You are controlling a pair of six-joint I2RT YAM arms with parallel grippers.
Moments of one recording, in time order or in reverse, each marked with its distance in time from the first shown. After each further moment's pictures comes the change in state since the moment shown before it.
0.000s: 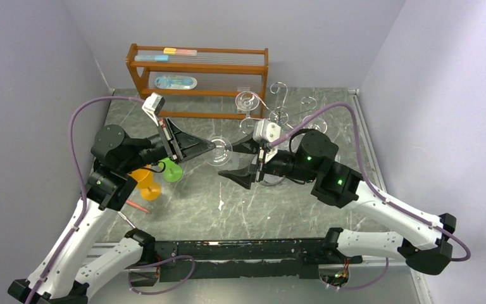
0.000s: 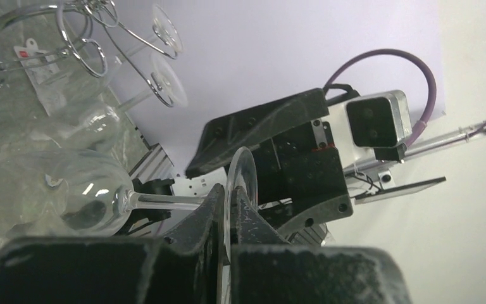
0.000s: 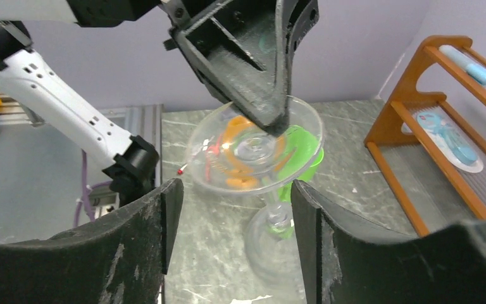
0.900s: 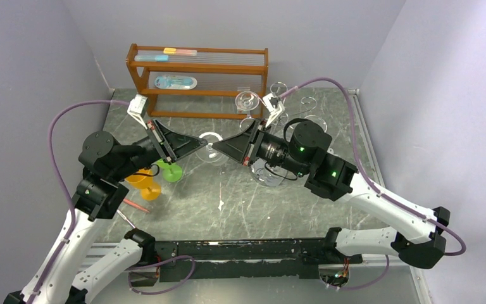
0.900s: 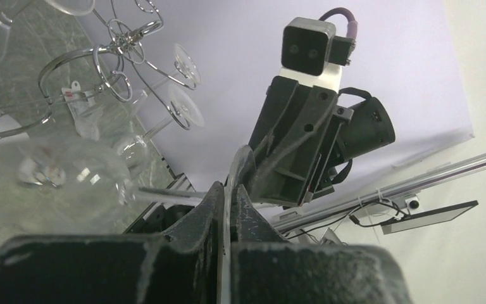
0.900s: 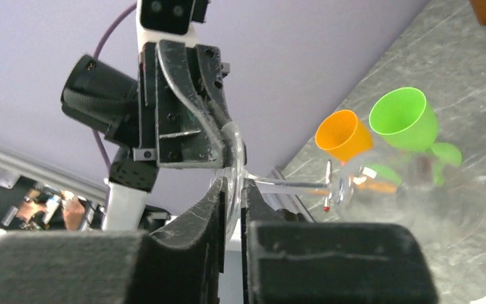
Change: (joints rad) left arm 0.000 -0.068 0.041 -0.118 -0.155 0.086; right arm 0.002 0.078 0.118 -0.028 0.247 0.884
